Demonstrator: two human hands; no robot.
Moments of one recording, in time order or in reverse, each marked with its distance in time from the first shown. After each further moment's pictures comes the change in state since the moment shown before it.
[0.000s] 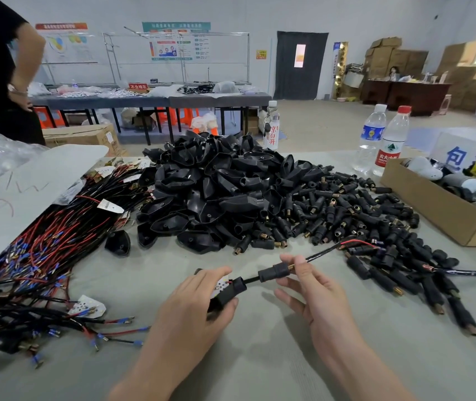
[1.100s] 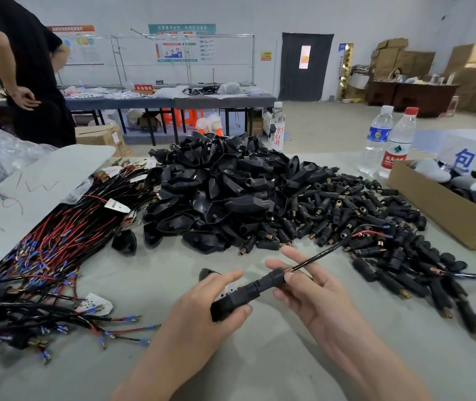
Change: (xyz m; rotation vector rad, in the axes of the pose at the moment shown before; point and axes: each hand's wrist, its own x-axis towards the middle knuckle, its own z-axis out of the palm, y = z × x) left_hand -0.001 -0.010 0.005 -0.299 -0.102 -0.057; right_hand 0.000 -0.006 -0.007 0.098 -0.301 0.083
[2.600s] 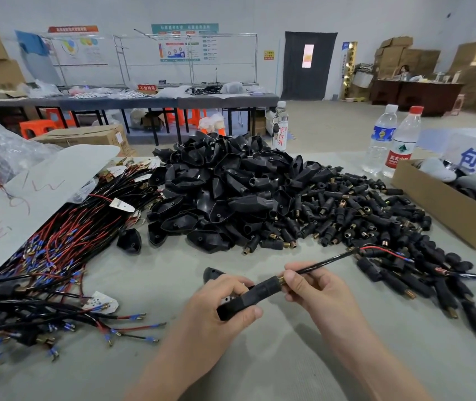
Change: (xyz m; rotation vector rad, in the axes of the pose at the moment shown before) left_hand 0.001 0.006 0.001 -0.138 -0.016 0.033; right_hand 0.006 0.009 -0.003 -0.264 0.140 -0.158
